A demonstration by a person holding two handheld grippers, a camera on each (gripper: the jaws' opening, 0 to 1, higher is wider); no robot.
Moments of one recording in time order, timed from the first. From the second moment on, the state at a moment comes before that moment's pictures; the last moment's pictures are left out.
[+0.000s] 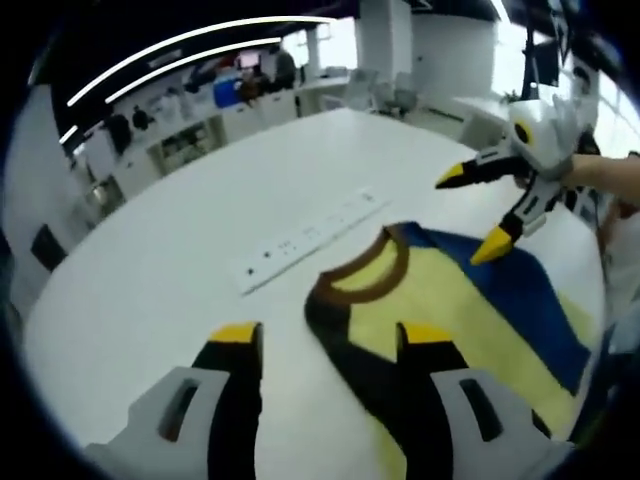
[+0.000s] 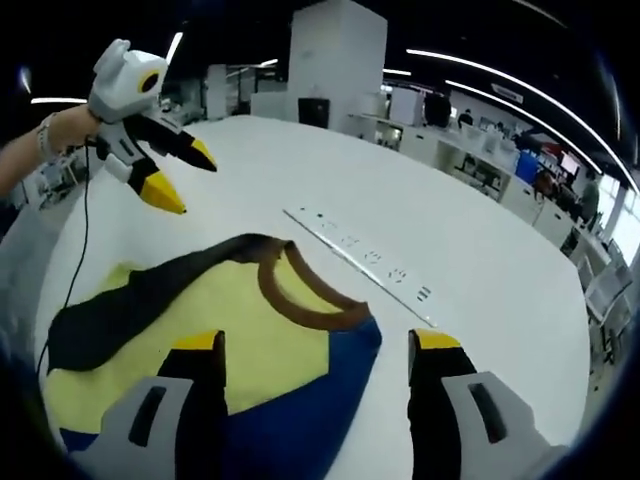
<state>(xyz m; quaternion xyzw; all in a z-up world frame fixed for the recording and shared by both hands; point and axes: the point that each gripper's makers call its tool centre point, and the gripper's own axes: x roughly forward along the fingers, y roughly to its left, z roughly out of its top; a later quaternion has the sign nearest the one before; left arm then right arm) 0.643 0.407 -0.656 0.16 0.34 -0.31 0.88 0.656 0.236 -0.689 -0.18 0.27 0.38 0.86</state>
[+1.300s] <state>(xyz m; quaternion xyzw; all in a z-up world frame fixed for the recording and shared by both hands) 0.539 0.414 -0.631 0.15 0.34 -0.33 0.87 0.556 0.230 -0.640 -0.19 0.25 0.38 0.87</state>
